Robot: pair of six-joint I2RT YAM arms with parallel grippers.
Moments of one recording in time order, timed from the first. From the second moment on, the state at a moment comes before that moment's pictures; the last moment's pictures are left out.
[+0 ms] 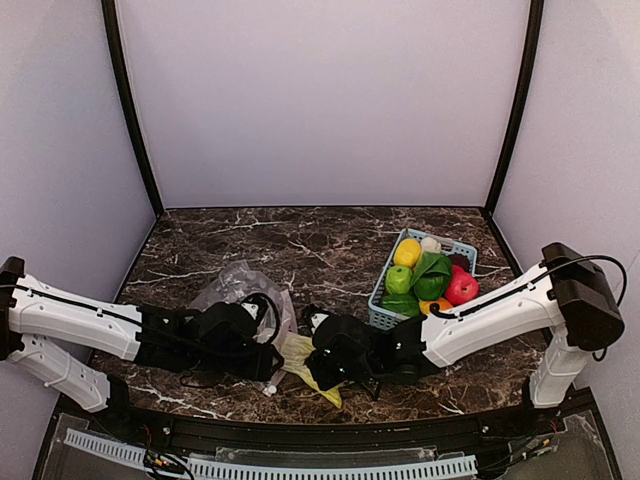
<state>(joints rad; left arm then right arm) -1.20 1.29 0.65 -0.28 -0.24 -0.85 1.35 1.76 0.99 -0.05 0.27 0.64</state>
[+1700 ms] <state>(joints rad) -1.20 1.20 0.52 -0.07 -0.04 -0.72 1.21 1.68 1.22 -0.35 0.14 0.65</state>
